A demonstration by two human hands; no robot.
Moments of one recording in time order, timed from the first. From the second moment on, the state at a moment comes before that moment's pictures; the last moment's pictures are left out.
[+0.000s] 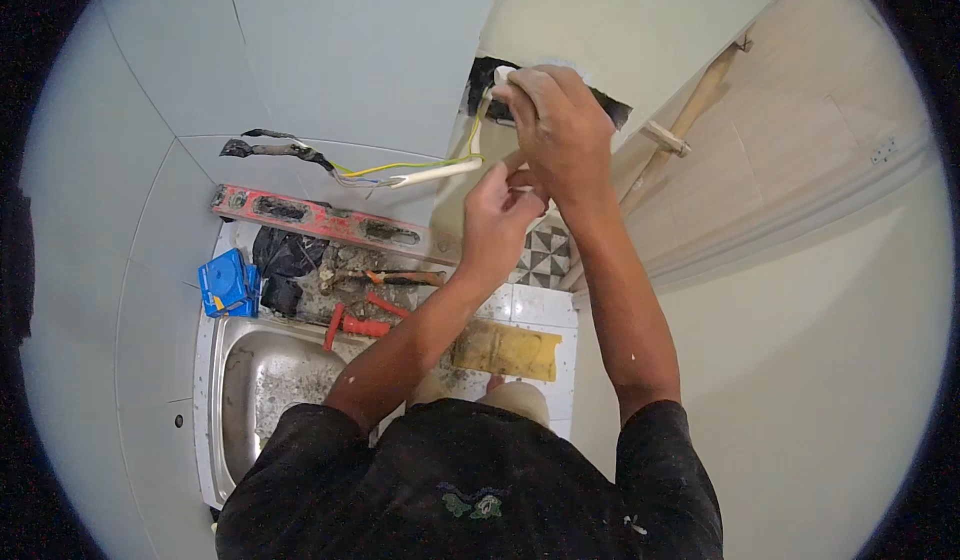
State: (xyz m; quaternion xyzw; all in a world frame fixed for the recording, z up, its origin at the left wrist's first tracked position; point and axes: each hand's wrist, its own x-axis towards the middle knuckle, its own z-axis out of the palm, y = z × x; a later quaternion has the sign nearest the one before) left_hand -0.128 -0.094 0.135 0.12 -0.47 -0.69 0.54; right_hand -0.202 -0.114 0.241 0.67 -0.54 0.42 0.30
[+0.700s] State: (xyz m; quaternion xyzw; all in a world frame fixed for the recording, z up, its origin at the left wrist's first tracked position) left_hand -0.154 -0.153 0.154 -0.07 -0.34 -0.79 0.51; right_hand -0.220 -0.134 0.233 0.67 -0.56 0.35 0.34
